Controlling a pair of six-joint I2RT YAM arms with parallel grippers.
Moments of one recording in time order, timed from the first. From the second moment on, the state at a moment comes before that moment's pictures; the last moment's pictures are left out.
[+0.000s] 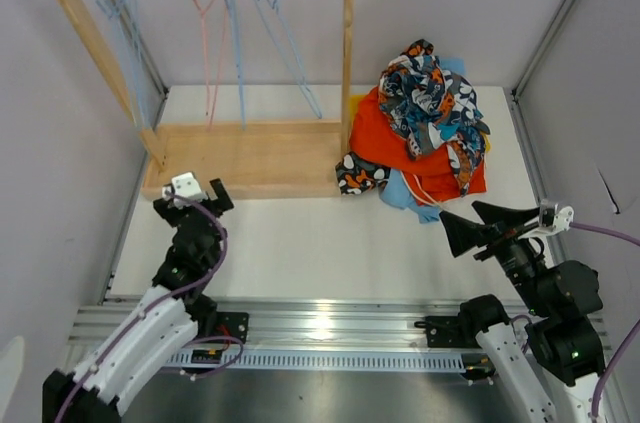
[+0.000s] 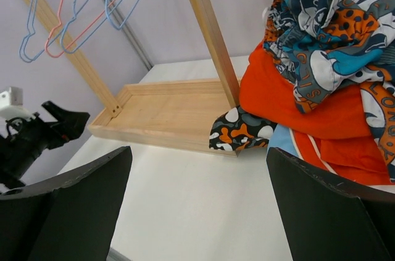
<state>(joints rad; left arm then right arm) -0.45 0.46 0.28 0.11 -0.81 -0.10 0.32 0.15 0.79 -0.52 -0.14 0.41</state>
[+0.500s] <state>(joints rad) -0.37 1.38 0.07 1.18 -0.73 0.24 0.43 0.24 0.78 -0.53 -0.17 0.39</state>
